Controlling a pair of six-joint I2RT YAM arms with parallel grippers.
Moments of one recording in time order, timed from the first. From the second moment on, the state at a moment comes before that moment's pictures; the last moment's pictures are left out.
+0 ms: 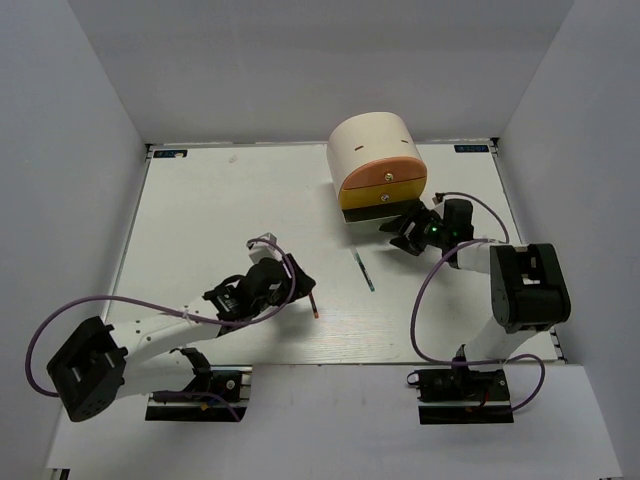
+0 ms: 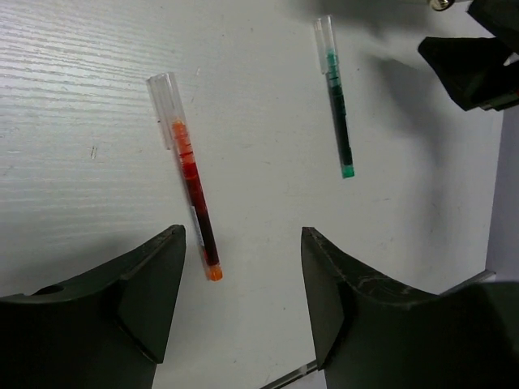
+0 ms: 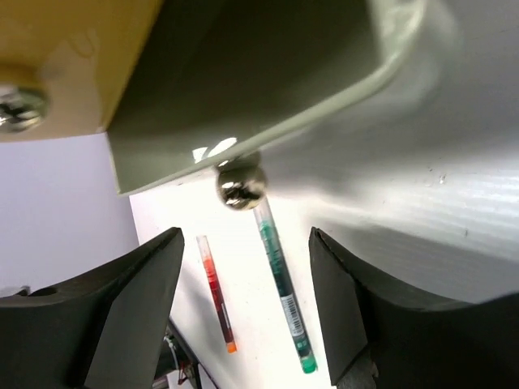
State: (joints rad) left arm -0.88 1.10 0.49 -0.01 -0.26 -1.02; right arm 0.09 1.68 0.70 0.35 -0.64 0.85
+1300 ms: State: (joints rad) left arm -0.88 1.76 1.08 -0.61 -0.36 -1.14; right arm -0.03 1.02 0.53 0.05 -0.76 0.50
